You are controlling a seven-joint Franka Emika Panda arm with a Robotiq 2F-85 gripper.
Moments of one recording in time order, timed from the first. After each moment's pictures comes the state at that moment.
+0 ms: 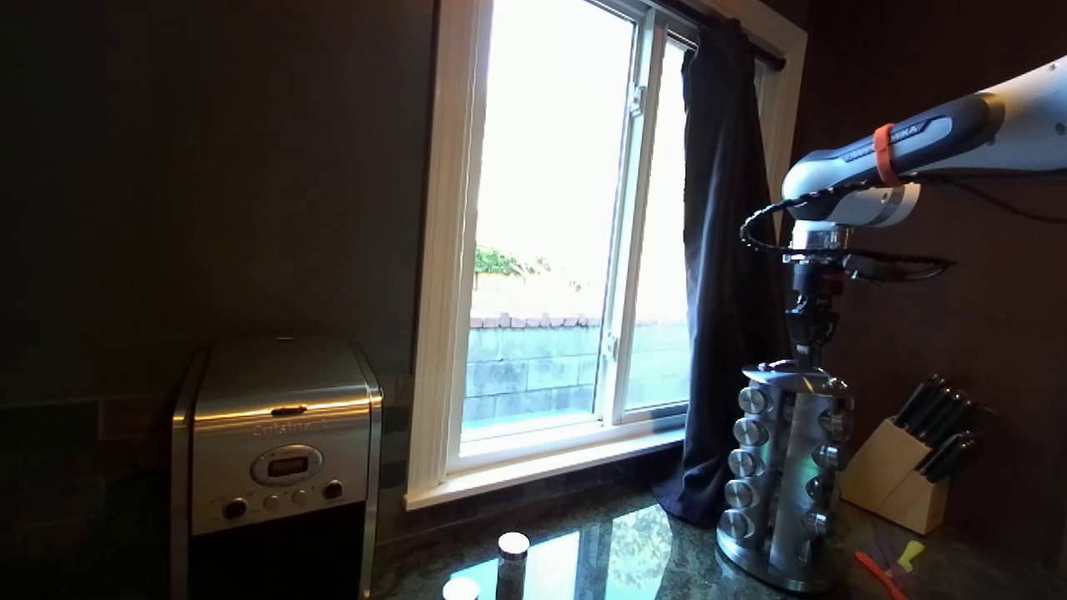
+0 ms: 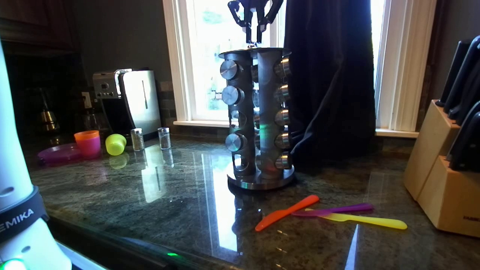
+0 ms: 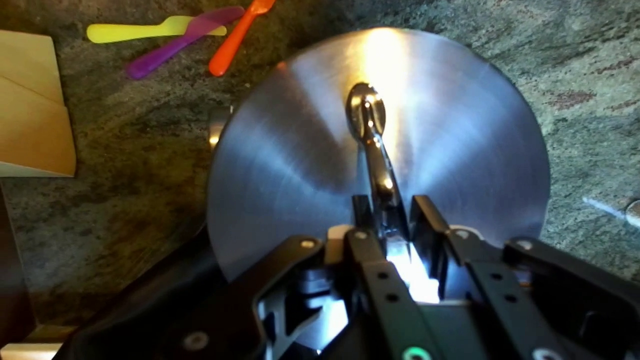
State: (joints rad) arm -0.12 -0.24 -0.28 -2.02 -0.07 1.74 -0.43
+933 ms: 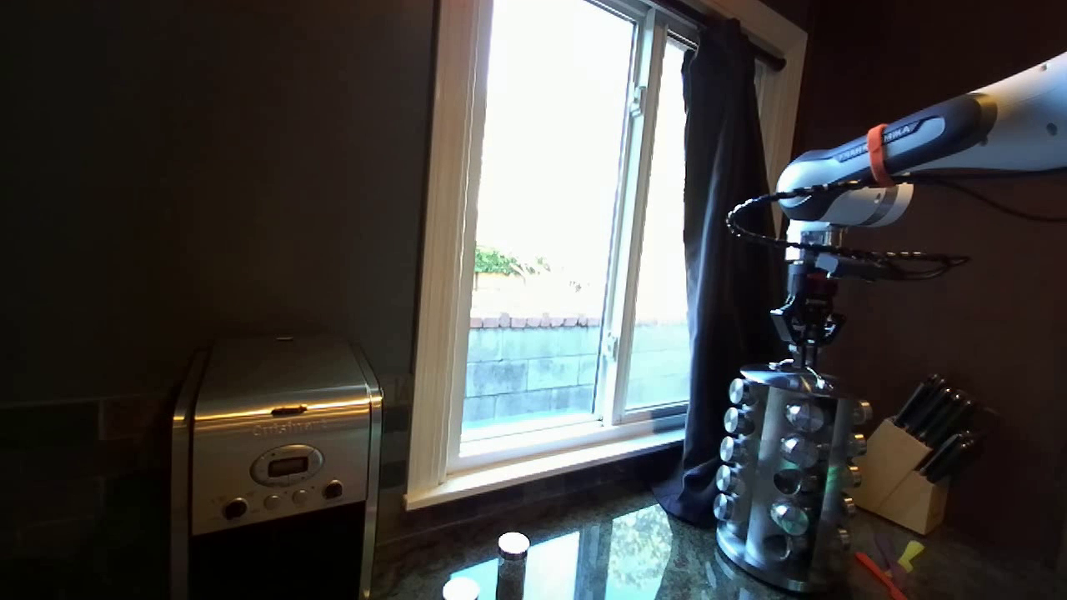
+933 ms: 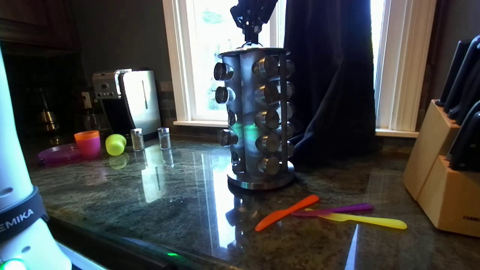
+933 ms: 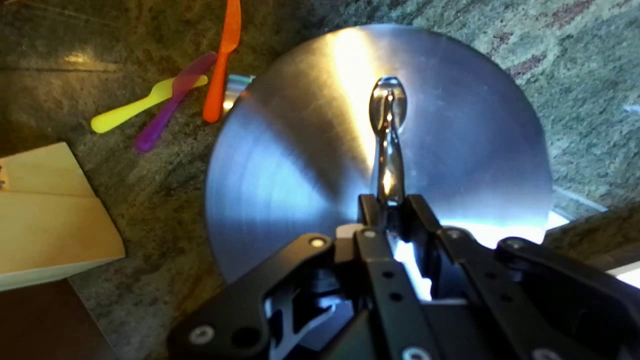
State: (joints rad) arm -0.15 -0.23 -0.24 -2.01 -0.06 1.73 -0.06
